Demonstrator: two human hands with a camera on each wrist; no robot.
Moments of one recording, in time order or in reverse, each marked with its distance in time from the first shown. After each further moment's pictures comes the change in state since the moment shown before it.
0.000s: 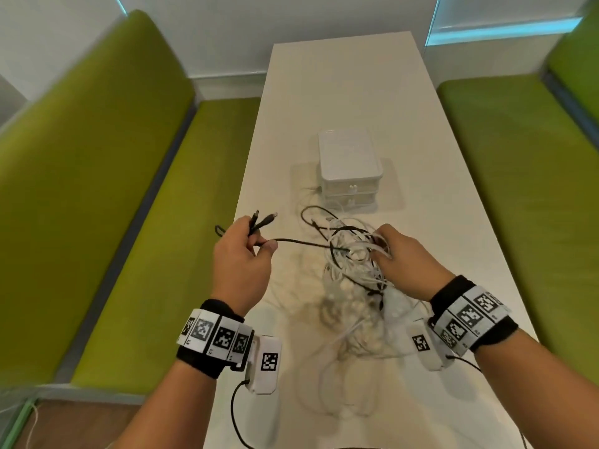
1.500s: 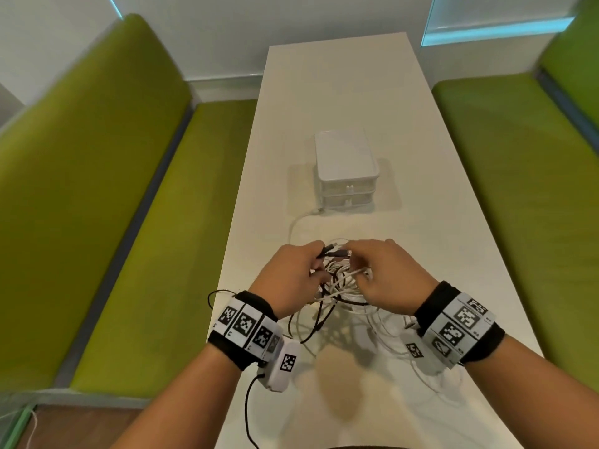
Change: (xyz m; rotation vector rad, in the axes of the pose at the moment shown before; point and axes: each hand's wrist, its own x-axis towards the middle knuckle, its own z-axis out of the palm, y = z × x) left_hand -0.007 0.022 0.041 0.361 -0.608 0.225; right_hand -0.024 -0.039 0.006 -0.145 -0.006 -0.324
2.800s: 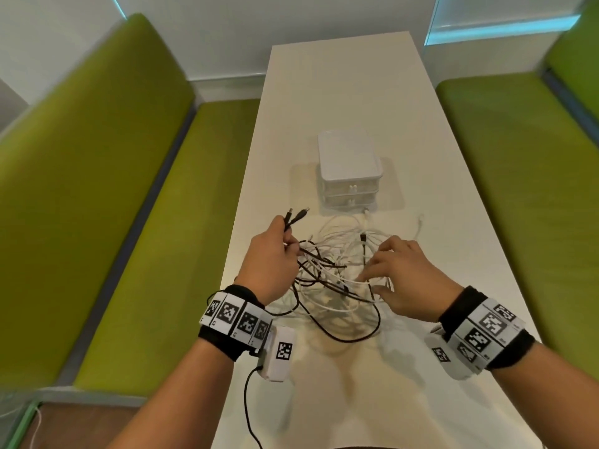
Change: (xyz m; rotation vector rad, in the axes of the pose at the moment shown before) left_hand 0.003 -0.024 -0.014 -0.227 0.281 -0.166; right_hand -0.013 0.039 0.002 -0.272 -0.121 -0.048
